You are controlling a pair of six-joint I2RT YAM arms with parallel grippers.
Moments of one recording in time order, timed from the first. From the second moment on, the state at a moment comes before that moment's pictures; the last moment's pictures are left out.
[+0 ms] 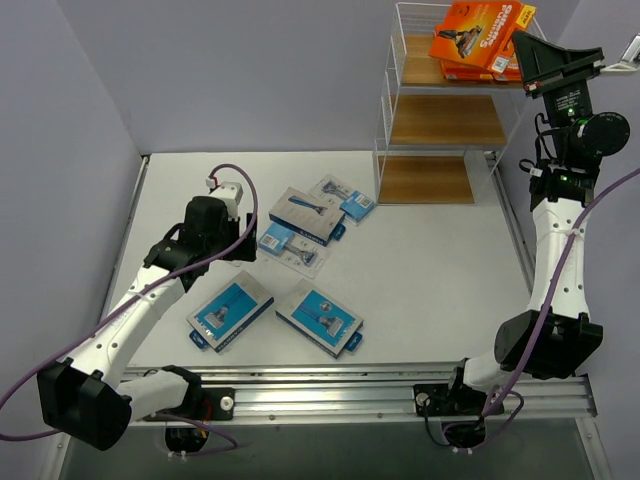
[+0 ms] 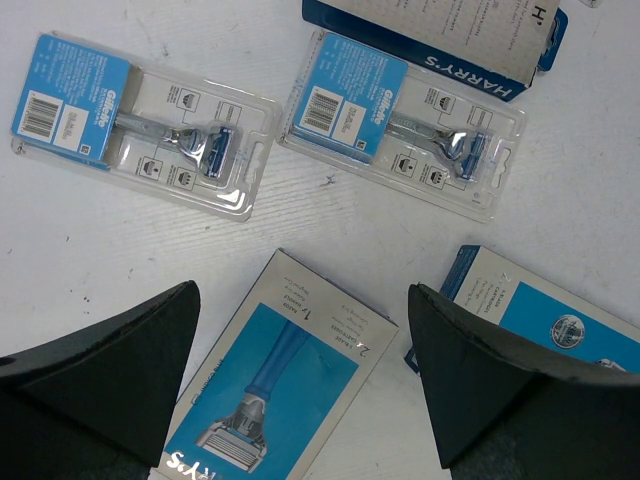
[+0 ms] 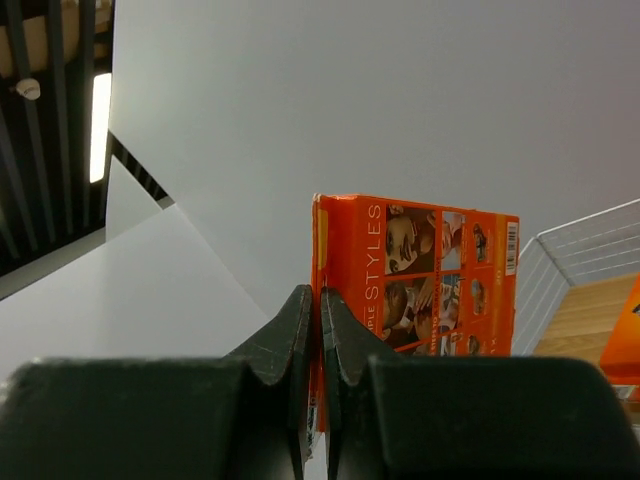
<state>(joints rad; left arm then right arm) -0.40 1.17 1.05 -0.56 -0.12 -0.20 -0.27 1.47 1.63 0.62 -0.51 1.26</state>
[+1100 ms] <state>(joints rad) -0.40 1.17 1.05 -0.56 -0.11 -0.20 -0.37 1.49 1.40 0.60 -0.16 1.37</state>
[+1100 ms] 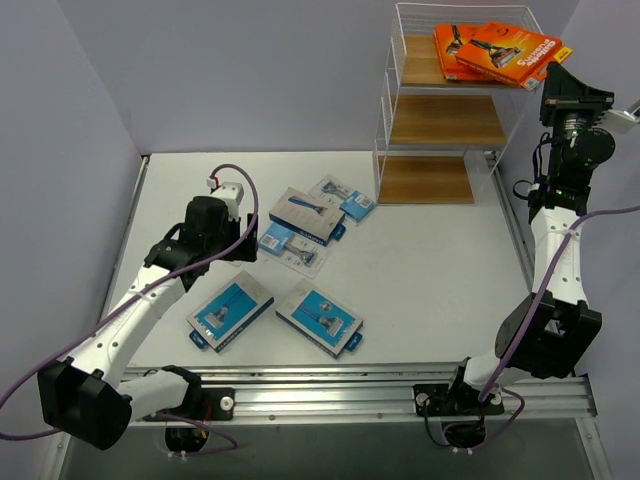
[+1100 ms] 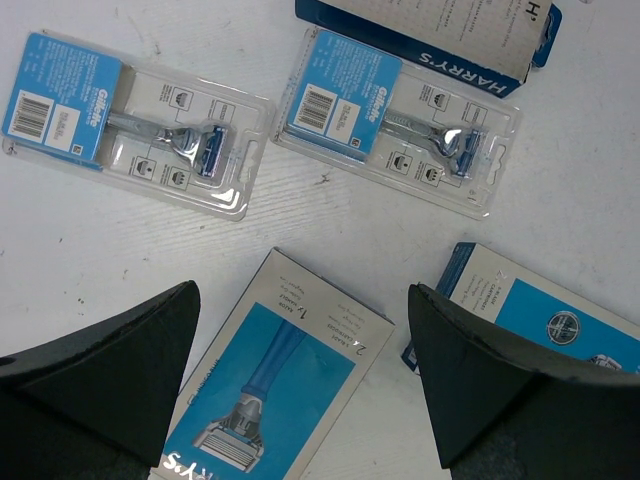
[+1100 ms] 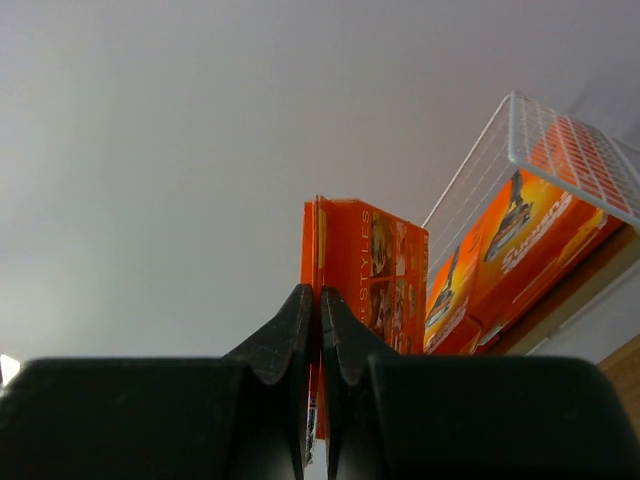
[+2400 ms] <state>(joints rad) -0.40 1.20 1.05 -0.56 -0.09 -0.20 -0.17 1.46 1.36 0.37 0.40 1.34</state>
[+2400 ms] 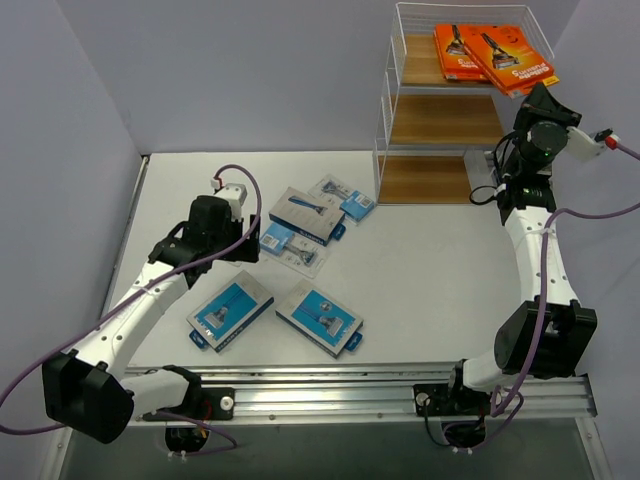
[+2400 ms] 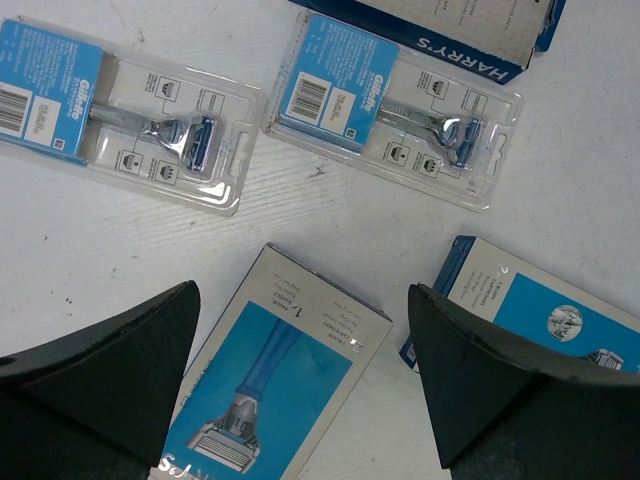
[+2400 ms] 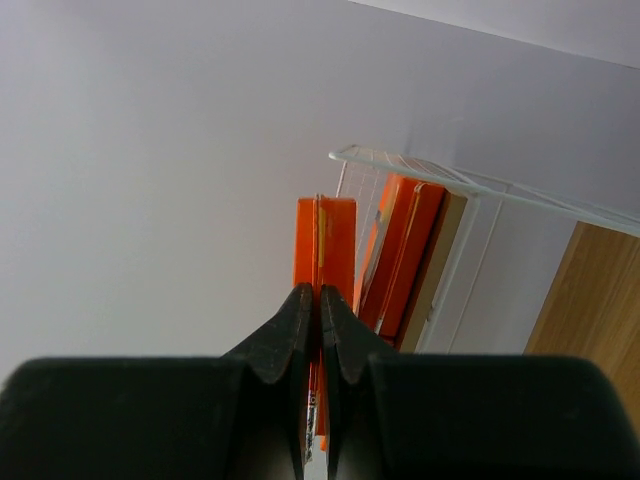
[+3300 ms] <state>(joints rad) -0.40 1.24 1.05 -0.56 -0.06 -0.20 -0.08 1.58 1.52 0.30 0.64 1.37</state>
